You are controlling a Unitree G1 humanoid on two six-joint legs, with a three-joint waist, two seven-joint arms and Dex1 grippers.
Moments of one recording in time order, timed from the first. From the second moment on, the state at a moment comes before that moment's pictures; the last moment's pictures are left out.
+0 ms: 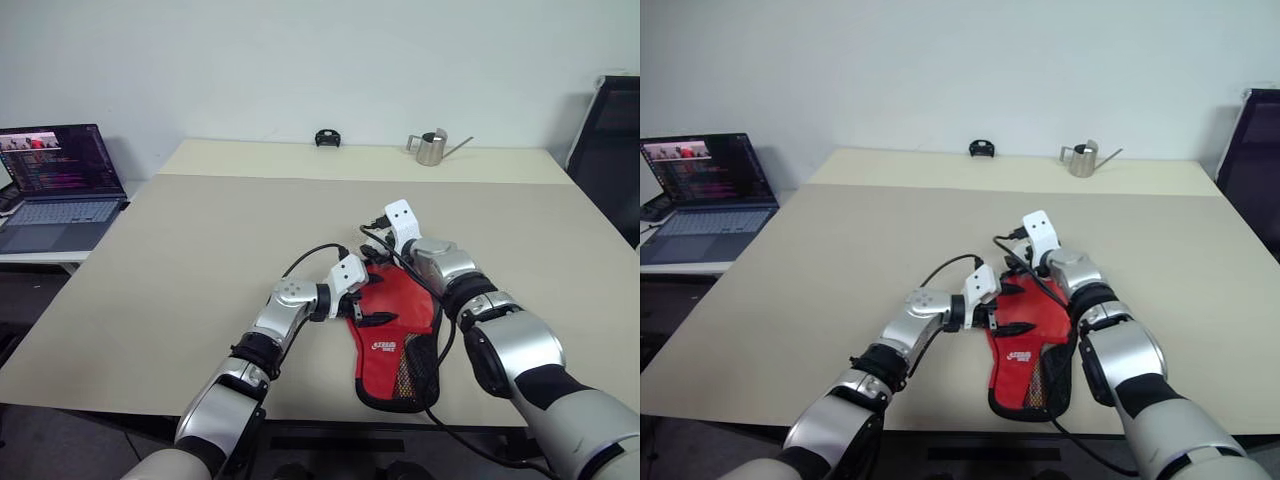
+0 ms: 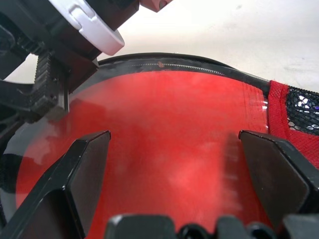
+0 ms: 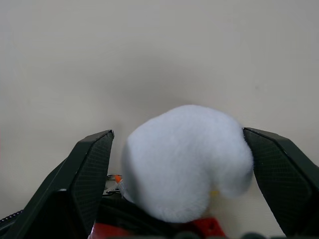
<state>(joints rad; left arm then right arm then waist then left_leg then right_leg) -0.78 0.16 -0.25 0.78 -0.03 -0.13 -1.05 -1.20 -0.15 0.07 1.25 0.04 0.20 0.40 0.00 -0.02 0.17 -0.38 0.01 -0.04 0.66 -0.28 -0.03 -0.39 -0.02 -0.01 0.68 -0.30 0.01</state>
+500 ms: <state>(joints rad) -0.77 0.16 -0.25 0.76 -0.02 -0.12 -1.04 -1.20 -0.13 0.10 1.26 -0.08 0.15 0.42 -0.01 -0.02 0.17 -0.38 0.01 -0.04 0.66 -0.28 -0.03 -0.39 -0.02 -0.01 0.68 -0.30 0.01</state>
